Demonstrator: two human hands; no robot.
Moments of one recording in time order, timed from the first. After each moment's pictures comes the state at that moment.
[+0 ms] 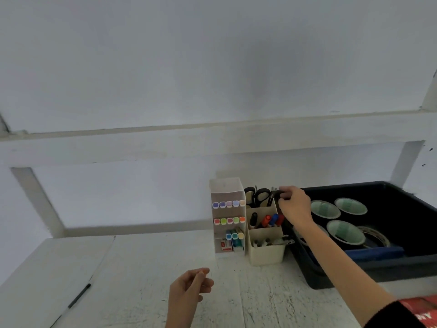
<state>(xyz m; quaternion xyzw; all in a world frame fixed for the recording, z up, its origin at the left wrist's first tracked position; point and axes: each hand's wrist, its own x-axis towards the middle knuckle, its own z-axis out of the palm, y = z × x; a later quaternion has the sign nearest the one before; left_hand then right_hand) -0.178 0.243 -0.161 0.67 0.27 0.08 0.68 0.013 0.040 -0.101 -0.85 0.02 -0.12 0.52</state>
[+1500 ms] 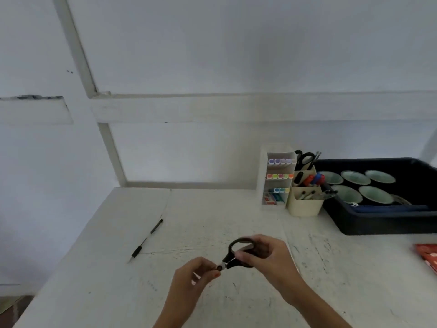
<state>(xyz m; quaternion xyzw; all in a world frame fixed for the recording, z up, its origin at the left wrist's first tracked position) -0.331 0.360 -0.199 0.86 0.06 0.12 0.49 -0.262 0.175 -0.151 -0.74 -0.12 0.12 0.66</state>
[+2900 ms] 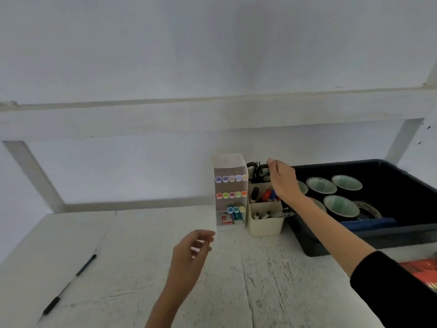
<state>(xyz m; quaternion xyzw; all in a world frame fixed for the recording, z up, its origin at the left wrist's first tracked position) -0.181 0.262 -0.169 0.85 0.05 0.15 0.51 0.008 0.066 -0.101 -0.89 -0.09 -0.15 0.43</state>
